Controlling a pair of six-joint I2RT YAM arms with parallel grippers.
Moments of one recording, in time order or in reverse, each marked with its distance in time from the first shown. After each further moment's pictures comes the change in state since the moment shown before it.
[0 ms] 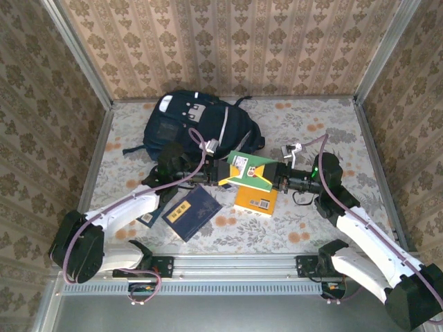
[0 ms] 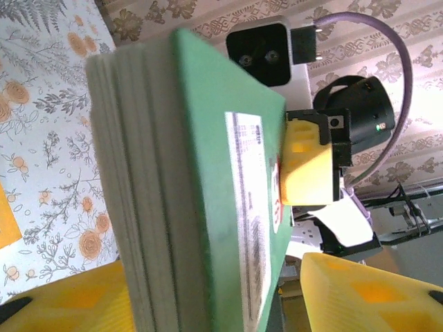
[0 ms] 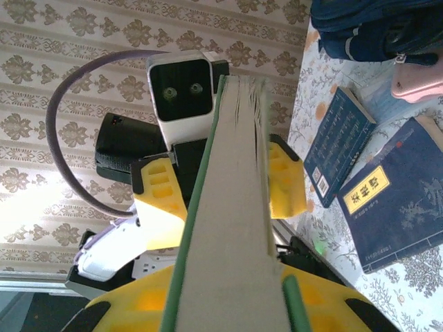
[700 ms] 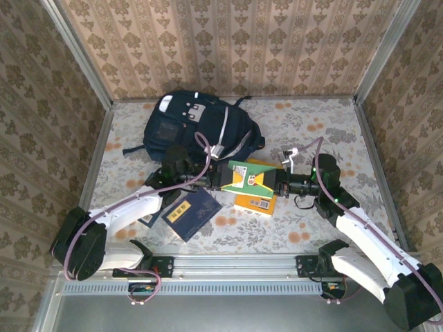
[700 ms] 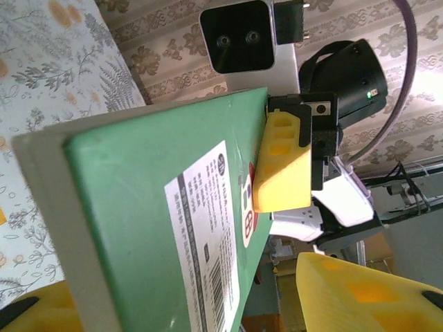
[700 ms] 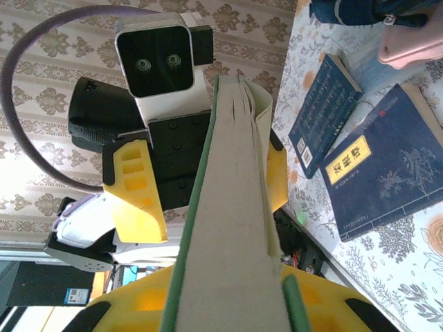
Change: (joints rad) left arm -0.038 0.029 -0.015 0.016 0.024 0.016; right arm -0.016 0.011 -0.030 -0.050 -0.093 -0.092
